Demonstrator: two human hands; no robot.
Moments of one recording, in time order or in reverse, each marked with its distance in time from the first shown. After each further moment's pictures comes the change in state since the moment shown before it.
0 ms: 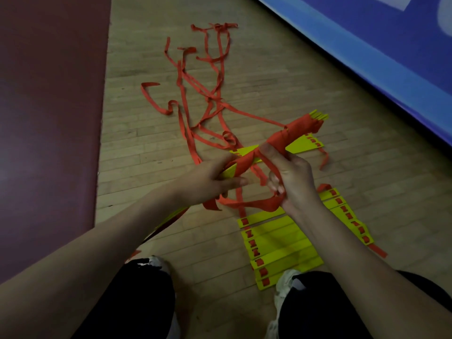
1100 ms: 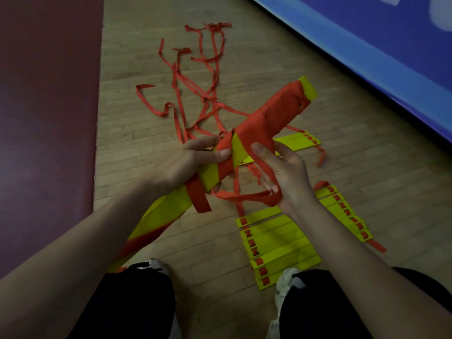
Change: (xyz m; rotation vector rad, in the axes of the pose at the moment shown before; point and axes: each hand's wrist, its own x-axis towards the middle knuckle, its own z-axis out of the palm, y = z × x) left_hand -0.002 0.017 -0.026 -0.636 0.025 -0.075; right_hand -0.001 -0.004 0.001 0.051 -0.055 -0.003
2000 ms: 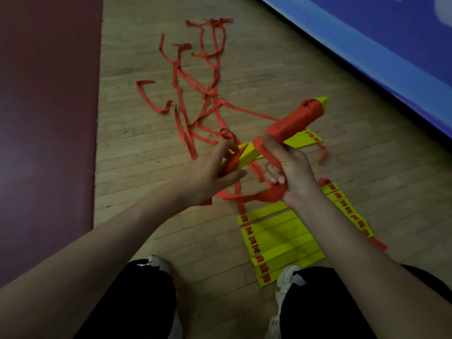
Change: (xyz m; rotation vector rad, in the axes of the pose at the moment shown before) left_hand 0.008 -0.035 0.009 0.852 0.081 0.268; right_hand 0.009 0.001 -0.005 0.101 -0.032 0.039
